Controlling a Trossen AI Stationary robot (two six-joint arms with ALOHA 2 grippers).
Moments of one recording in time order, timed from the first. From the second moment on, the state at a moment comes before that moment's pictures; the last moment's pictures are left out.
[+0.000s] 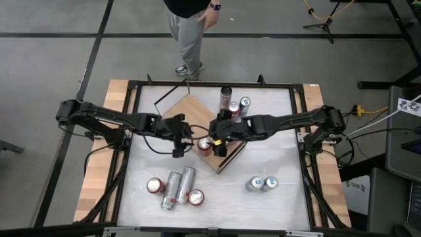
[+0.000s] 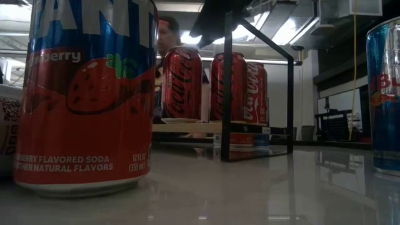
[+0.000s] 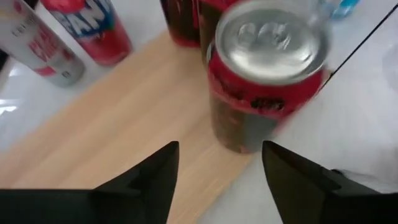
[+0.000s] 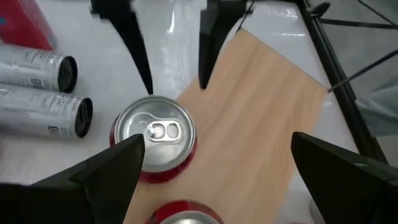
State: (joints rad) left arm -0.05 1.29 0.84 -0.34 -0.15 -0.05; right arm 0.12 1.74 1.52 -0.57 0.30 0.02
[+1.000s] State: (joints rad) left arm -0.05 1.37 0.84 -0.13 -0.21 -0.05; right arm 0.12 1.75 1.52 -0.58 0.21 0.02
